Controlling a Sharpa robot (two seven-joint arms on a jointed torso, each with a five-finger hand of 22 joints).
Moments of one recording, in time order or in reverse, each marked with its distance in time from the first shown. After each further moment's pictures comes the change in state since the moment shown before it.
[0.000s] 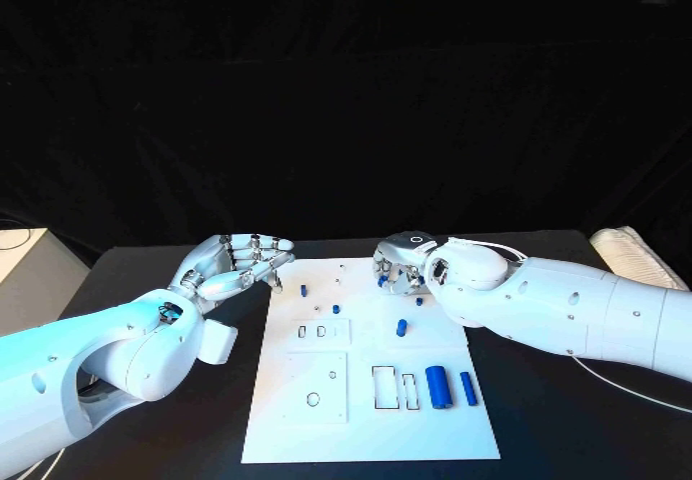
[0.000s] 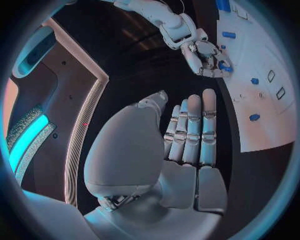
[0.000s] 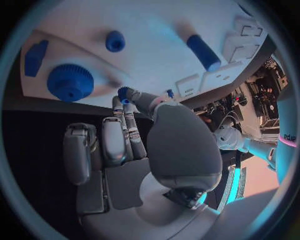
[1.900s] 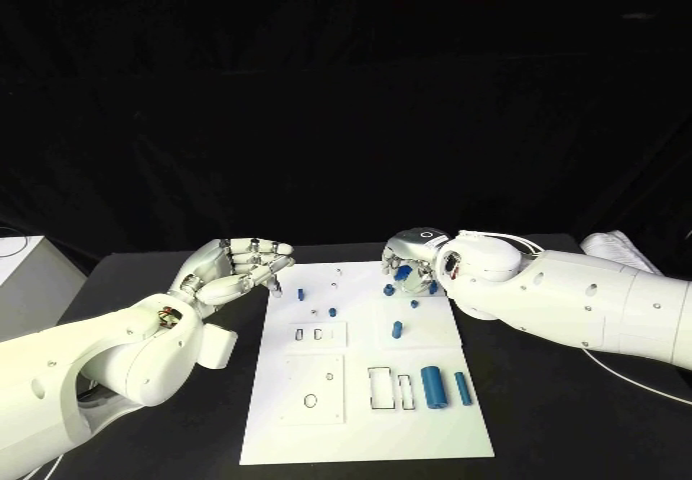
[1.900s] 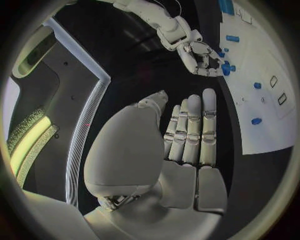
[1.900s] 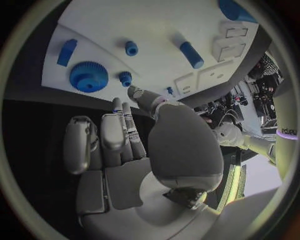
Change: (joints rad) left arm -0.011 0.006 -0.002 0.000 0.000 0.001 0.002; left_hand 0.000 0.000 0.000 0.000 0.003 0.003 -0.003 0.000 -0.002 0.004 -0.003 0.000 -0.002 0.000 0.000 0.000 0.002 0.000 0.007 0.000 -0.005 -0.003; right arm 0.020 -0.052 -0.002 0.016 0.021 0.055 0.027; right_hand -0.038 -0.073 -0.062 -0.001 0.024 -0.052 0.016 -0.055 -0.070 -0.081 0.013 0.000 -0.021 0.000 0.007 -0.101 -0.081 0.031 -0.047 0.011 -0.099 -0.048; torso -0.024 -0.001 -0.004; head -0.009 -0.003
